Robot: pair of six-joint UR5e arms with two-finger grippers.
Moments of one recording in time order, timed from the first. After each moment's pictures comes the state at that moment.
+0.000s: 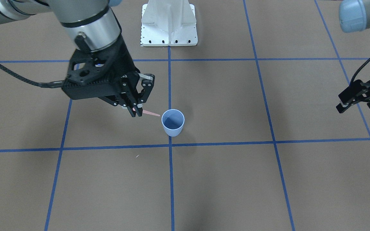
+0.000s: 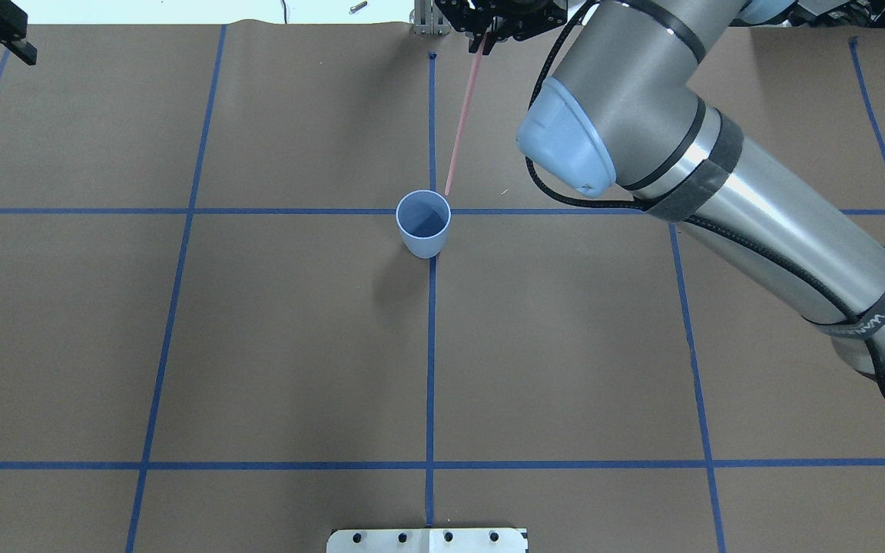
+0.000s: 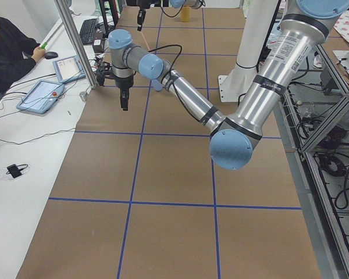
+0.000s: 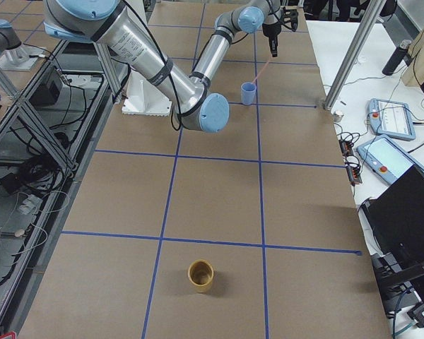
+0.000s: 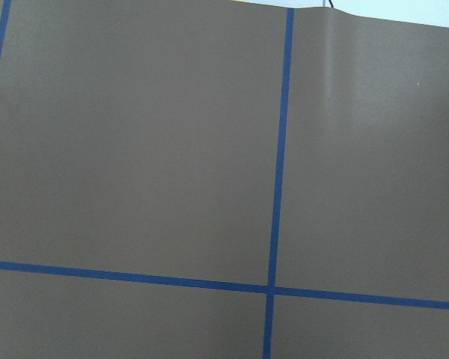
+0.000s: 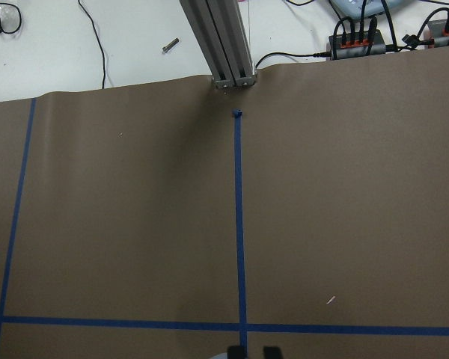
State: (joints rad) left arm -1.30 -2.01 -1.80 -1.35 -2.29 -0.58; right arm 0.86 -0.59 1.64 -1.70 1.98 1.06
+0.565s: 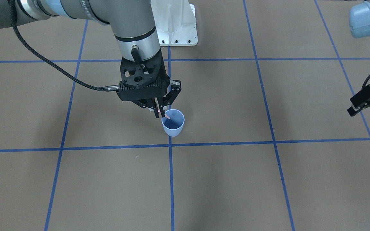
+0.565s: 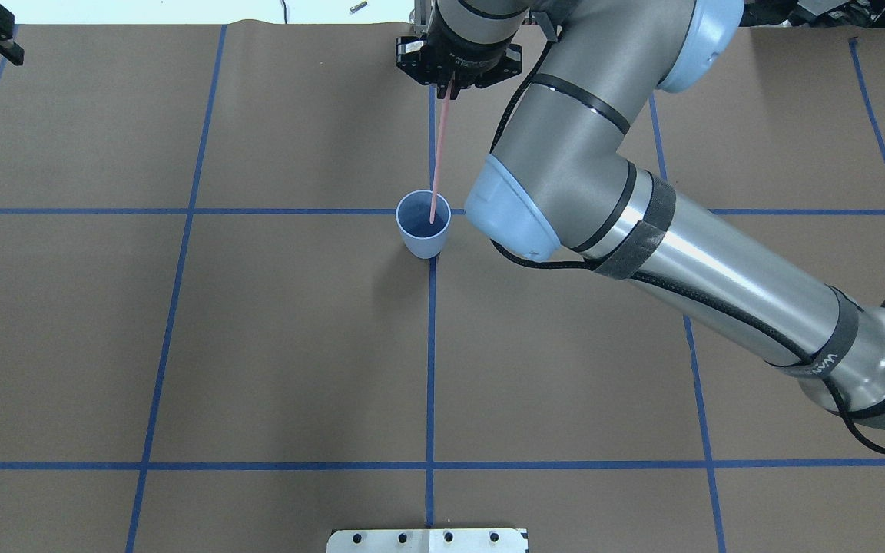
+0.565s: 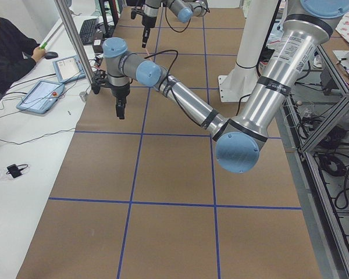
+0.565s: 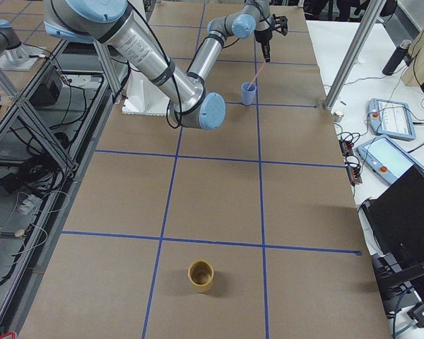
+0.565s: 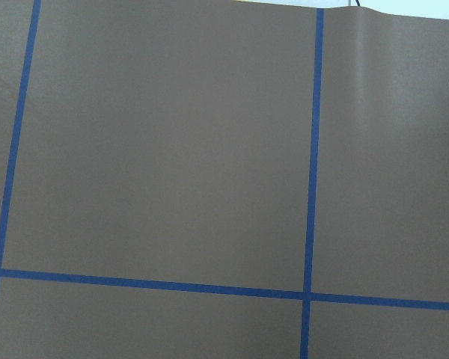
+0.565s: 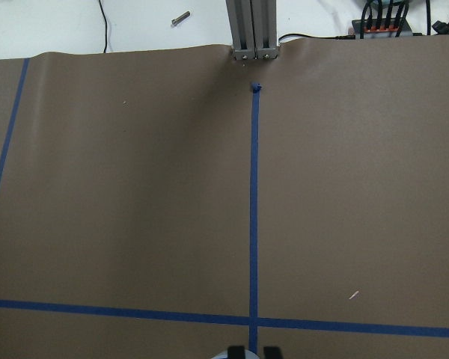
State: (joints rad) left arm -1.31 -2.01 -1.78 -1.36 -2.29 -0.56; right arm 0.76 -0.59 1.60 -1.66 1.87 1.07
